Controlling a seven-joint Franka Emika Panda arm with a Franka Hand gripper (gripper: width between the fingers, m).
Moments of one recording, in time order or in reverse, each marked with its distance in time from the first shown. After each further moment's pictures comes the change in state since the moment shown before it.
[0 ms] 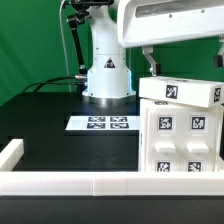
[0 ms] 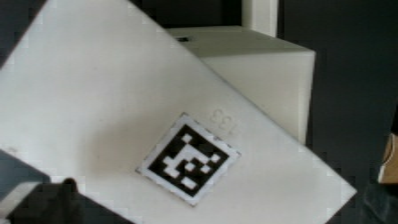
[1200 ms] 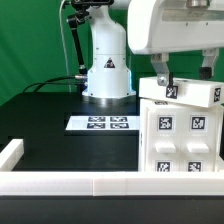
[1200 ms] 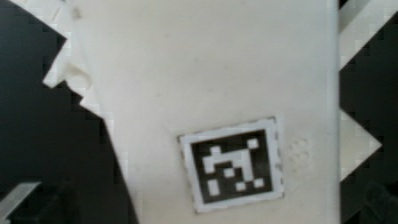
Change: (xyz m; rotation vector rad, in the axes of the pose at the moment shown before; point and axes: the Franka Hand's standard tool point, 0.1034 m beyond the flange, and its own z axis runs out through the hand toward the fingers) arm 0.005 0.004 0.018 -0.077 -0.019 -0.599
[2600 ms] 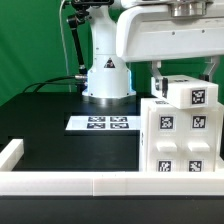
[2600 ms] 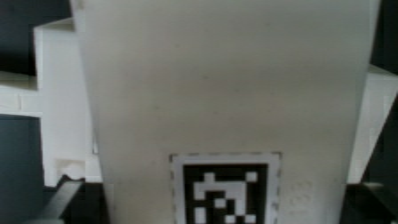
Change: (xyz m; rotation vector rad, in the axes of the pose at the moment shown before) arm -0.006 -0.001 0.007 0.010 0.006 0.594
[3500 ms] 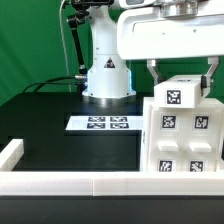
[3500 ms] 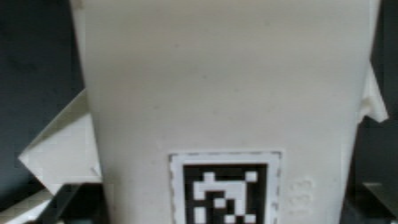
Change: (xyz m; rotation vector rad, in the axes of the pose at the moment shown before) arm 0.003 0.003 -0.001 0.011 0.013 0.582
